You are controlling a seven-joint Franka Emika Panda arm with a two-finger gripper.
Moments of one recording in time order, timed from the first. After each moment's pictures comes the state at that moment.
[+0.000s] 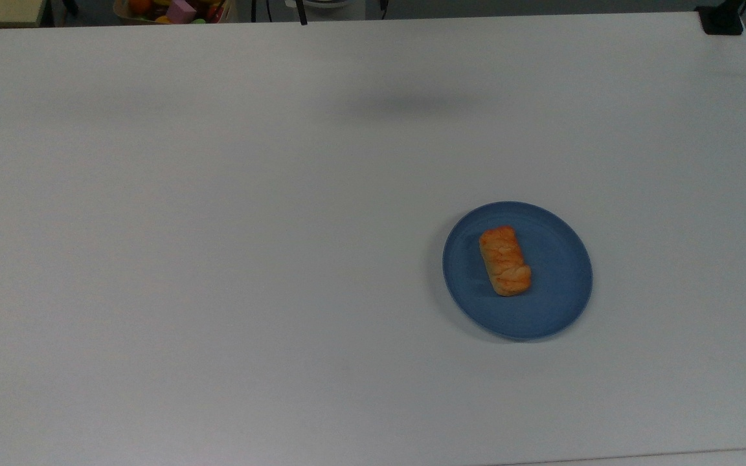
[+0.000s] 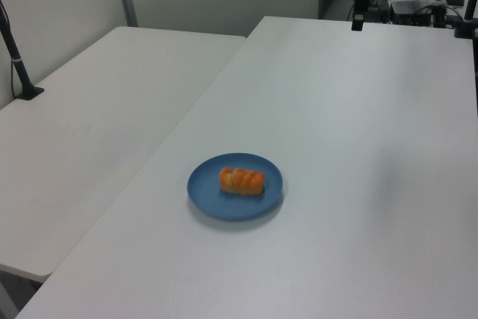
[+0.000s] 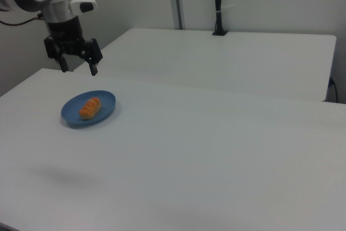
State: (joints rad) arm 0.10 -0.02 0.04 -1.63 0.07 1.68 -0.11
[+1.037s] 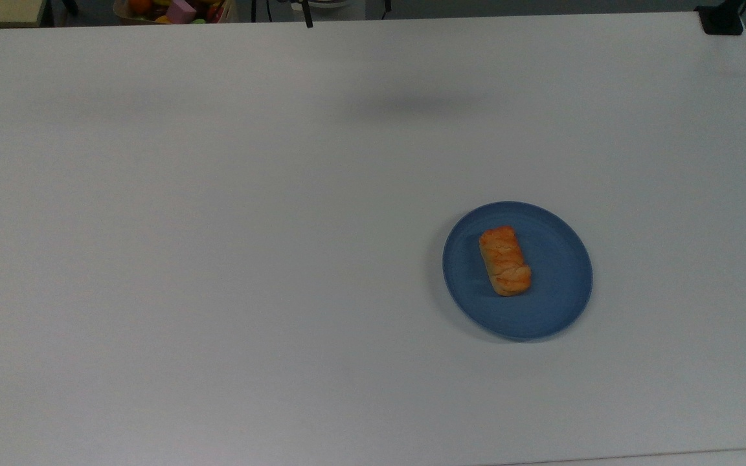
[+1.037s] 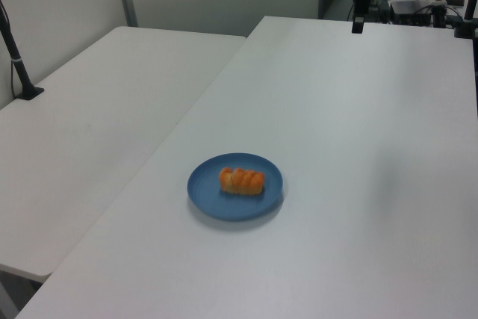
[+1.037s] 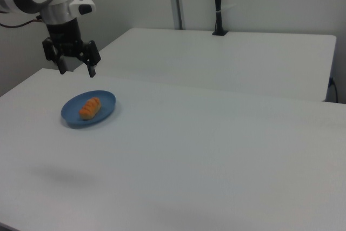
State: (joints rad) arm 0.11 -0.02 0.04 -1.64 0.07 1.68 -0.12
